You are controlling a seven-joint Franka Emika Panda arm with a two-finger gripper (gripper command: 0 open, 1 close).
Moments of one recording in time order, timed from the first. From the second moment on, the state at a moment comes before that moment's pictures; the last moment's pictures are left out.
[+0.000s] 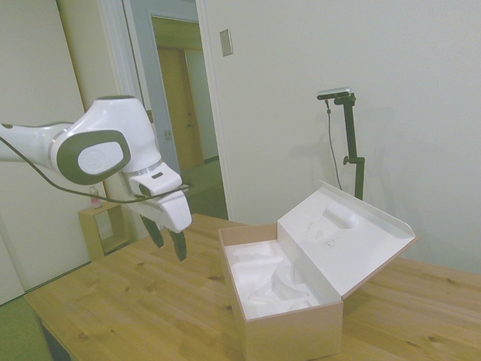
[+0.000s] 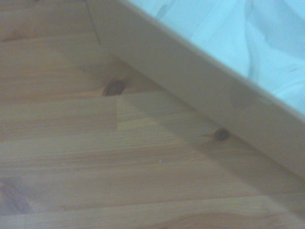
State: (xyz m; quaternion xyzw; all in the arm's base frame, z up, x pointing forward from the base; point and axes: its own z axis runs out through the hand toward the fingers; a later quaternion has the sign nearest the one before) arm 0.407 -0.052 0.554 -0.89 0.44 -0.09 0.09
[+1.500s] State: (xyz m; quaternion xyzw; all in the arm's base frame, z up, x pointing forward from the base) arm 0.517 -0.326 0.679 -0.78 0.59 -0.18 0.12
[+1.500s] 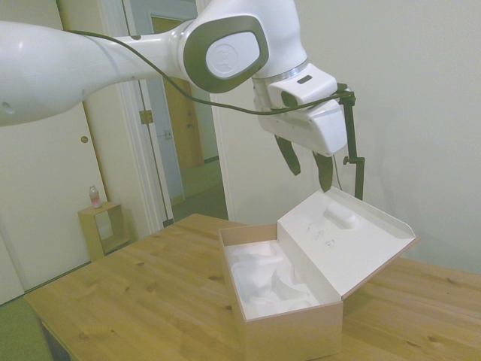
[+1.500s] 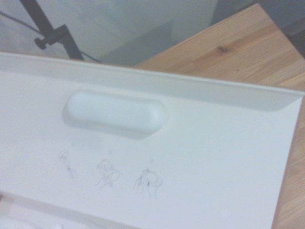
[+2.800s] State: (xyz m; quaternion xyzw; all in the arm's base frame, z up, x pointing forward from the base) arm 0.590 -0.447 0.658 -0.74 0.62 -0.27 0.10
